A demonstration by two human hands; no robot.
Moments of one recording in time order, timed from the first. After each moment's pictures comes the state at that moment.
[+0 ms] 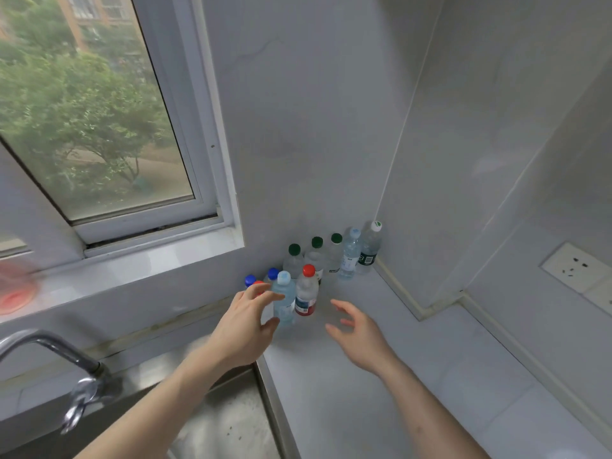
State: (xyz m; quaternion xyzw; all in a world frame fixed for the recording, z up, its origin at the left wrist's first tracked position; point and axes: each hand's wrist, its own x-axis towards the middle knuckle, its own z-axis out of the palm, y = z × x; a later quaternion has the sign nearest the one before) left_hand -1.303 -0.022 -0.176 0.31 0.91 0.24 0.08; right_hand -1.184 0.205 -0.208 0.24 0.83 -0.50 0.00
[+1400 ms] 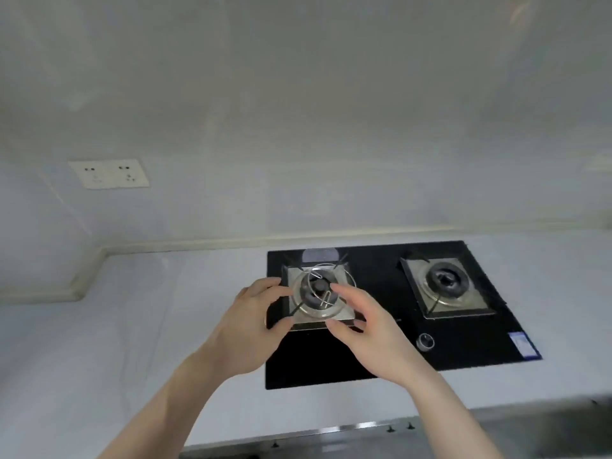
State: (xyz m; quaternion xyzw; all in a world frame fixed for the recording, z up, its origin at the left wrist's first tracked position) left_hand -0.756 0.194 -0.137 0.76 0.56 0.19 0.27; right_hand -0.506 0.160 -0.141 0.59 0.60 -0.43 -0.31
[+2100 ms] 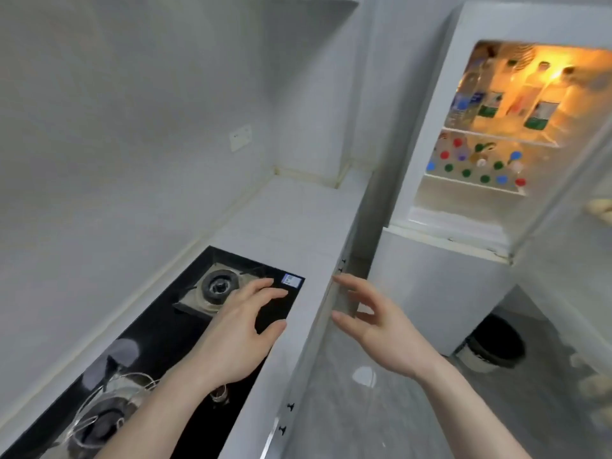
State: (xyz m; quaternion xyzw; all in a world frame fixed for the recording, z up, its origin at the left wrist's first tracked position) left_hand -0.463 0.200 -0.094 0.94 0.05 0.08 0.31; right_hand -0.364 -0.049 -0.079 0.81 0.24 -0.15 -0.51
